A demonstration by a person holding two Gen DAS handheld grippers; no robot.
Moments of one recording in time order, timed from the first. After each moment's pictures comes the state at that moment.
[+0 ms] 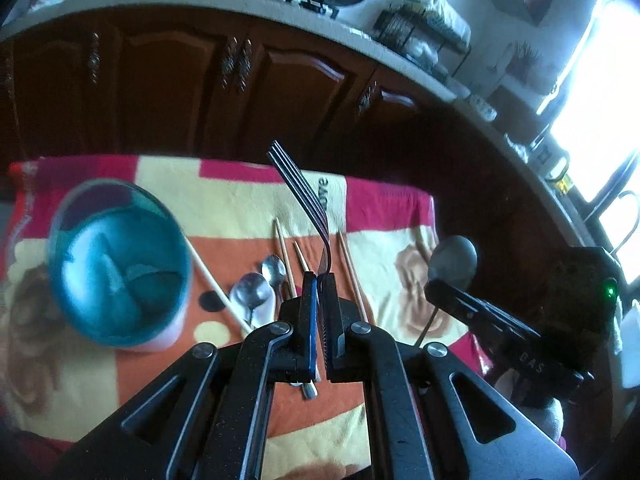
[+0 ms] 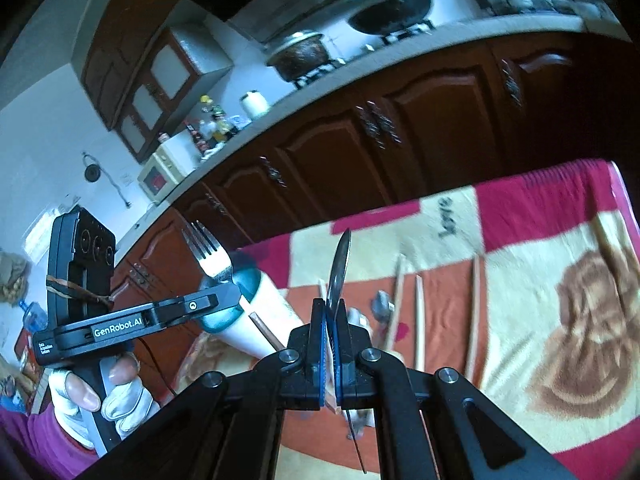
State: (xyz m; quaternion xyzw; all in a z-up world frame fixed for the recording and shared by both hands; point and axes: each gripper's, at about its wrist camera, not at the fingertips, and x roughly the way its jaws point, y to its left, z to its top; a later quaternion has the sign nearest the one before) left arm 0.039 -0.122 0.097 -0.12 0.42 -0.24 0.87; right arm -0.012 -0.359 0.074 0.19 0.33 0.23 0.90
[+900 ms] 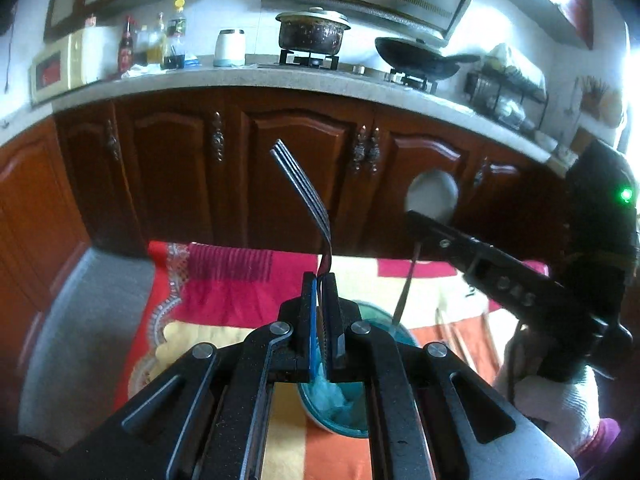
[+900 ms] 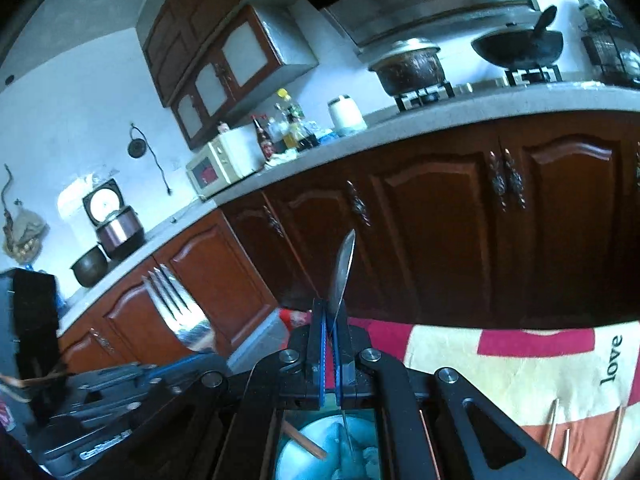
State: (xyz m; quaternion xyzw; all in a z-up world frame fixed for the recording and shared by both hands) left arm 0.081 0.002 0.107 -0.05 0.32 -0.06 0.94; right arm 0.126 -0.163 0.106 0.13 0.26 0.31 0.91
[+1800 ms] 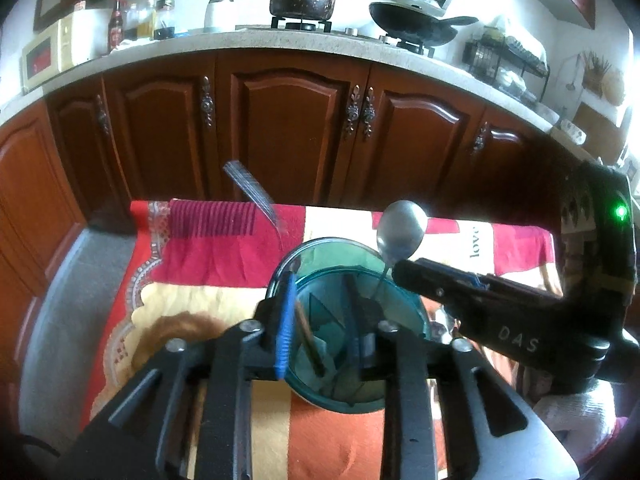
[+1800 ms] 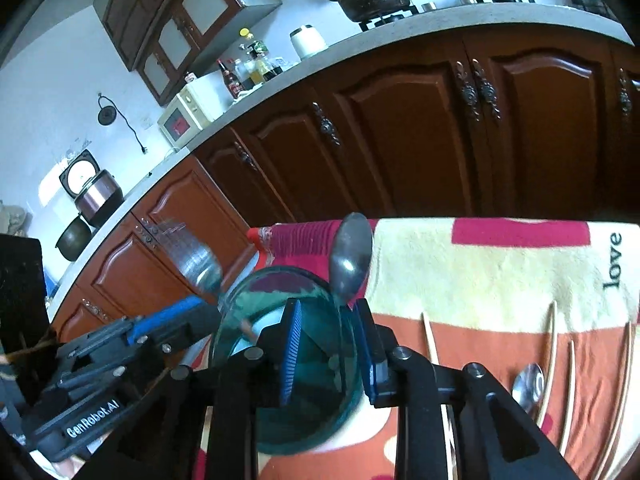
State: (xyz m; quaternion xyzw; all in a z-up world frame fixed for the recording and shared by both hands) left arm 0.072 -0.021 0.069 -0.05 0.36 -0.07 0.93; right arm 0.117 -0.189 0.041 0.13 0.37 0.29 0.87
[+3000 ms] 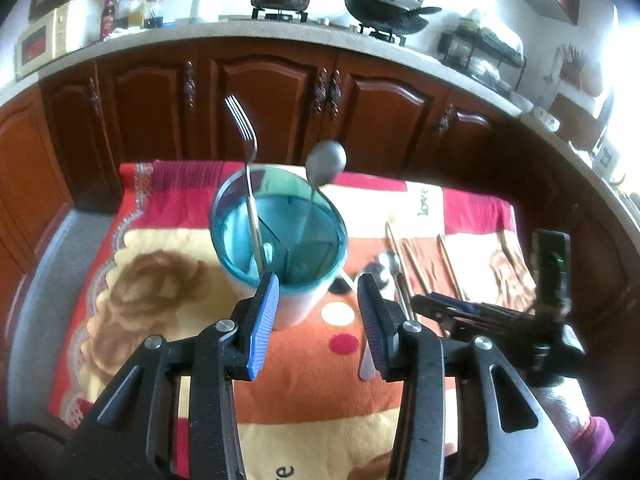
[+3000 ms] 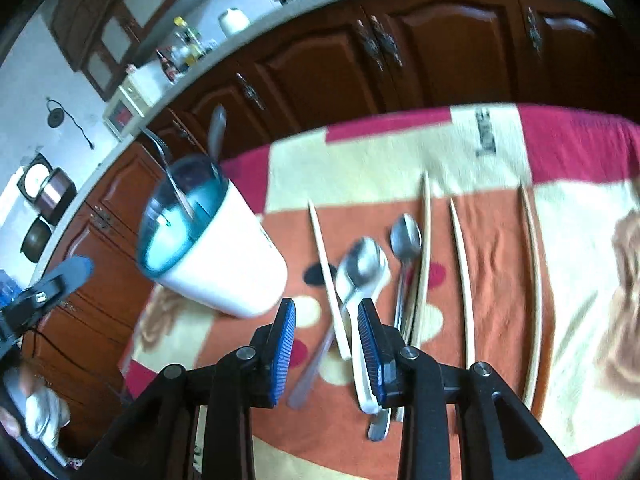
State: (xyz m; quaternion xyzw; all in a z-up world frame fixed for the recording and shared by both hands) left arm -0.009 -0.058 0.071 -0.06 0.38 -0.11 0.92; right arm 0.038 -0.278 -0.018 0.14 0.45 0.19 0.86
